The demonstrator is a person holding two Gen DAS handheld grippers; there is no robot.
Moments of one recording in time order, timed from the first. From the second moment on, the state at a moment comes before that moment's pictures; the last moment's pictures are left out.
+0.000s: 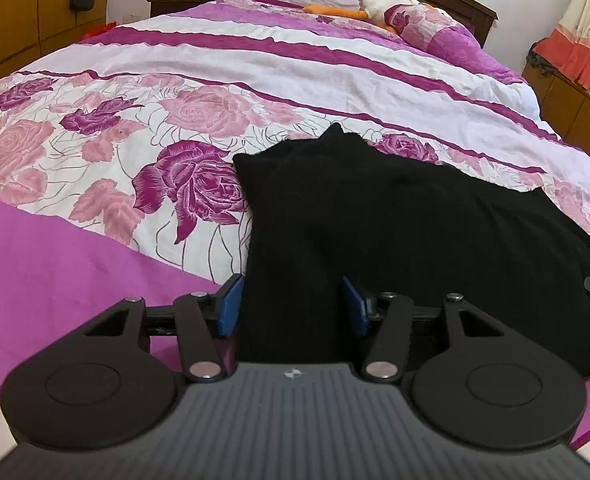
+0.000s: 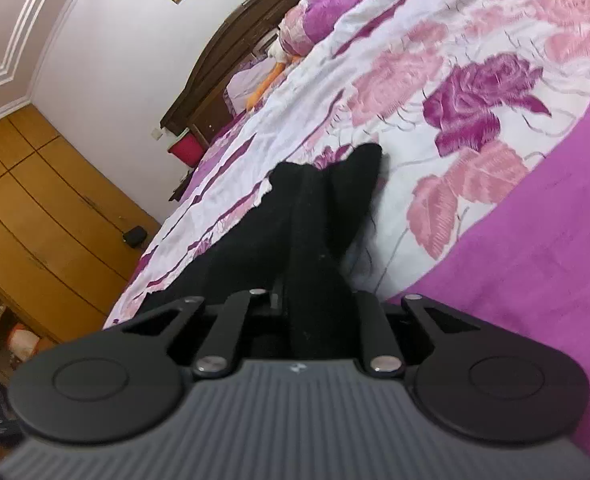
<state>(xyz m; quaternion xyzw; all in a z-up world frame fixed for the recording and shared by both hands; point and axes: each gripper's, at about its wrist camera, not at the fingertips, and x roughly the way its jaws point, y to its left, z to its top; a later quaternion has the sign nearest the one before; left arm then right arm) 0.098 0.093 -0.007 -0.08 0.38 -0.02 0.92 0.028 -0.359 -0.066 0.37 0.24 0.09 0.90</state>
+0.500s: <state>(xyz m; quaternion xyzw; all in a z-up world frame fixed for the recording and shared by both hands) 0.083 0.104 0.009 -0.09 0.37 -0.03 0.93 0.031 -0.329 -0.004 0.29 0.21 0.10 0.93</state>
